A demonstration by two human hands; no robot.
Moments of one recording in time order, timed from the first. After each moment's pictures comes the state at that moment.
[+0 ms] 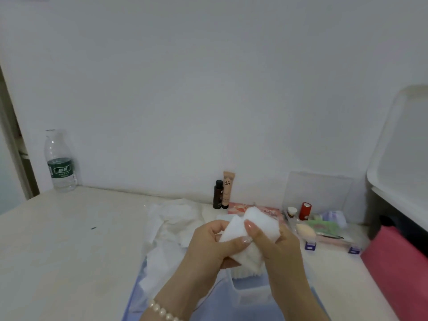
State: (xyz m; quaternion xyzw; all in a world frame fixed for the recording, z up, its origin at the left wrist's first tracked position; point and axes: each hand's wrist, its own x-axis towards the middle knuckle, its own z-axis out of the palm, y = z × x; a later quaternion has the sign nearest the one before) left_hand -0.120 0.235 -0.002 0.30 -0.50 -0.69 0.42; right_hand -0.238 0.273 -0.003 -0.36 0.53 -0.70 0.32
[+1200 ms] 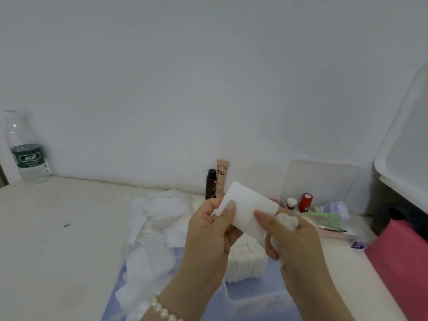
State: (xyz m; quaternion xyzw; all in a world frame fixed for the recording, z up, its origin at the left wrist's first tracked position) left_hand -0.156 0.210 0.000 0.22 -0.33 -0.74 0.55; right_hand -0.264 0.250 -0.001 -0.34 0.52 -0.71 0.34
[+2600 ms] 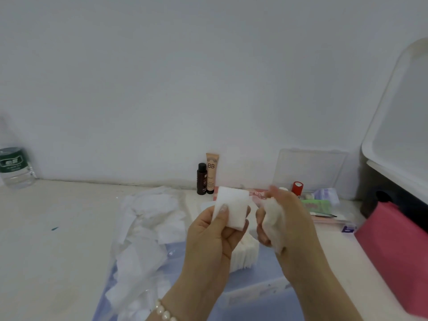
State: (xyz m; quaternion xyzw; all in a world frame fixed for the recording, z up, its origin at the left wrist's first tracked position) left_hand -0.175 0.217 -0.017 0.26 -0.27 -0.77 0.52; right_hand -0.275 0.256 0.010 -0.30 0.51 -0.70 0.40
